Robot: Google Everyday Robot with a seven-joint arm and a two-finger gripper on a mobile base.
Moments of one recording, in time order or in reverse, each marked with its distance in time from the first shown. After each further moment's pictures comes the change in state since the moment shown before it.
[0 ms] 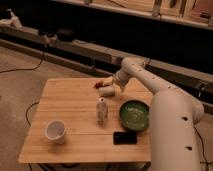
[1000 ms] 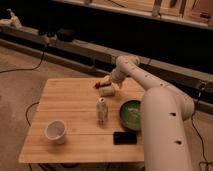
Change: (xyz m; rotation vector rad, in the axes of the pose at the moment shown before) arm -0.019 0.014 0.012 0.049 -0.036 -0.135
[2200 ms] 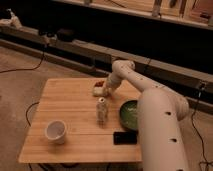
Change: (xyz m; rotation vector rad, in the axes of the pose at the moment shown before) arm 0.027 0.007 0.035 -0.003 0.068 0.011
